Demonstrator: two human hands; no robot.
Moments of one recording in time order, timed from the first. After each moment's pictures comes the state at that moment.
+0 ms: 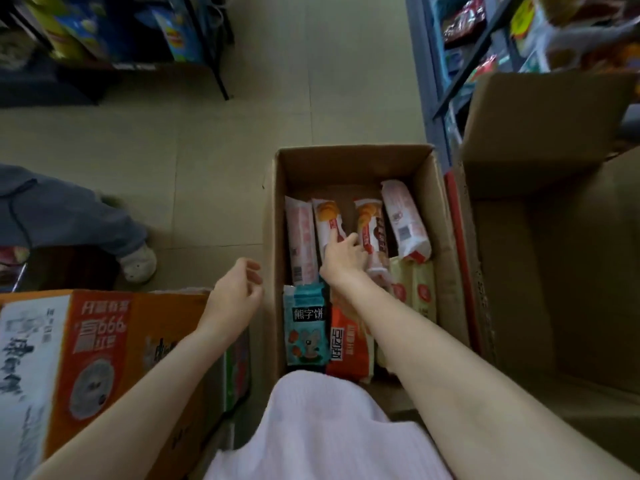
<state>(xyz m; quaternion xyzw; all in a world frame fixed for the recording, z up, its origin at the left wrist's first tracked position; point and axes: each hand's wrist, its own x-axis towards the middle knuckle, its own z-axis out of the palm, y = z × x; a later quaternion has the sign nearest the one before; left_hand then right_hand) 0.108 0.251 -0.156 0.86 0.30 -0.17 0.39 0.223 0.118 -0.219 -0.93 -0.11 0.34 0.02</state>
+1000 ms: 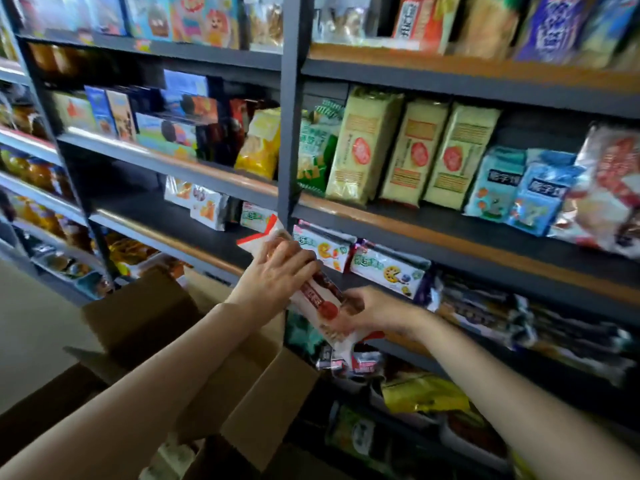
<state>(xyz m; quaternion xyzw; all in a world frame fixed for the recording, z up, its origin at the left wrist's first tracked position) 0.015 -0.185 0.193 0.70 -0.60 0.39 0.03 -0.133 -0.333 0.208 -0.88 0.19 0.08 0.43</state>
